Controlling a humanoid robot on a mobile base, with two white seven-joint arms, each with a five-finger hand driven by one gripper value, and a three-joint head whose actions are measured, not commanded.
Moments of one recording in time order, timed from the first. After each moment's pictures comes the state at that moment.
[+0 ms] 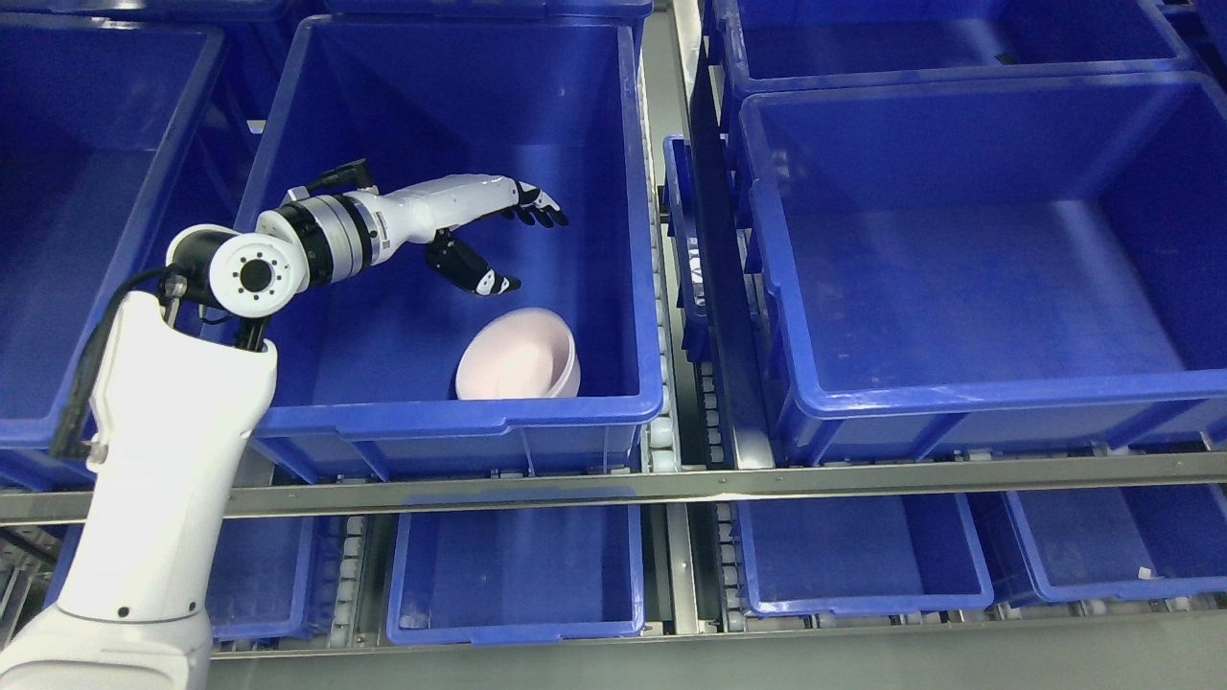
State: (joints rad) left arm -0.90 0.22 -0.17 -1.39 -0.64 -0.13 -0.95; right arm 0.00 0.00 0.00 0.00 0.00 0.04 0.01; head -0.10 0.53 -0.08
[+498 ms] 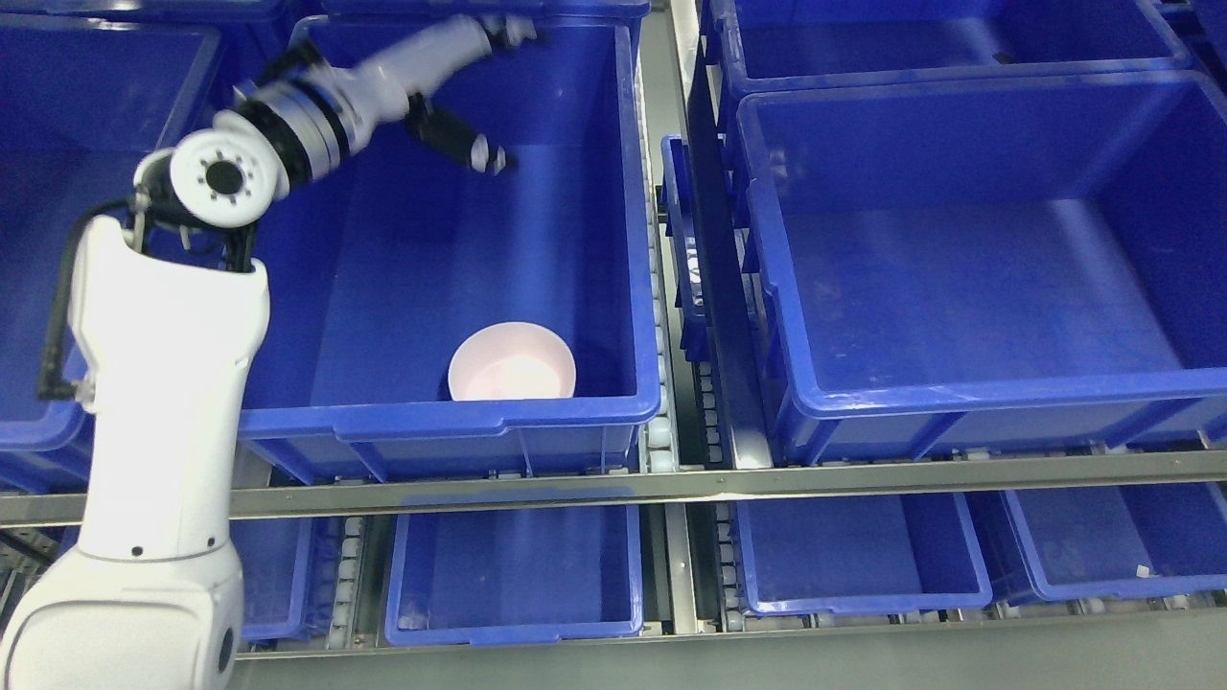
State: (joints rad) left arm -1.05 0.14 -0.05 -1.37 -0.58 0.07 -0.68; right arm 0.00 0.00 0.00 0.00 0.00 0.04 0.01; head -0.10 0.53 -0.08
